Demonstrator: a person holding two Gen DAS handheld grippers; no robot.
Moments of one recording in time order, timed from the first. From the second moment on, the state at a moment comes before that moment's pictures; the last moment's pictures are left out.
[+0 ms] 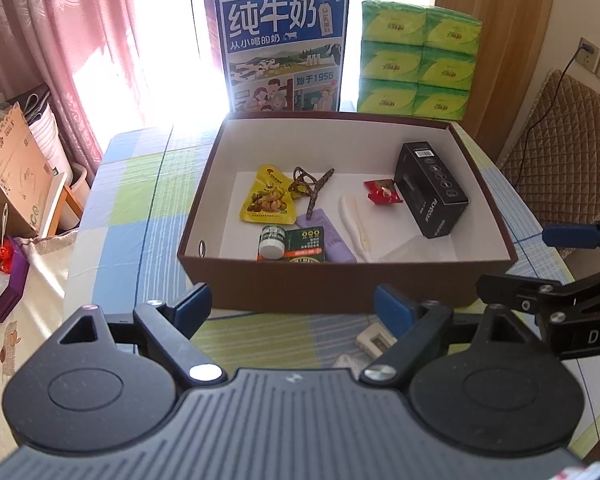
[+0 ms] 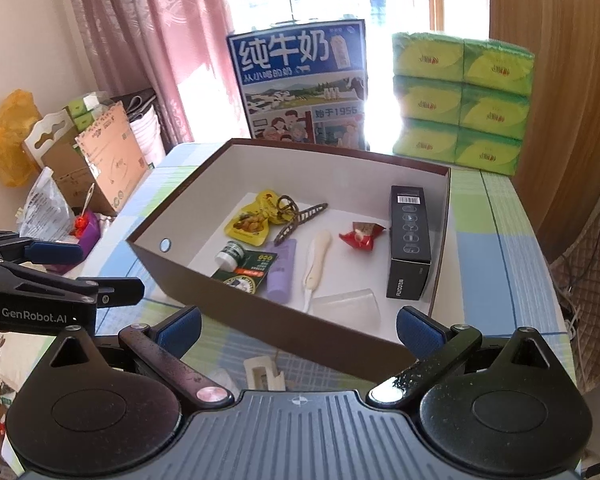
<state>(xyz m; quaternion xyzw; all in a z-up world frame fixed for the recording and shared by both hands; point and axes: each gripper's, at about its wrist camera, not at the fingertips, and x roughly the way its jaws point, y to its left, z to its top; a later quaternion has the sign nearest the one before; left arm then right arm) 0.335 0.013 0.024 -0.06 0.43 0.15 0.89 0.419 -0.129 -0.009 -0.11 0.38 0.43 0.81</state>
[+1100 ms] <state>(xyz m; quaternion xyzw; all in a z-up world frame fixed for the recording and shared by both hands) 0.275 -0.014 0.004 -0.06 0.46 0.14 0.88 0.356 -0.146 -0.034 -0.16 0.41 0.45 0.78</state>
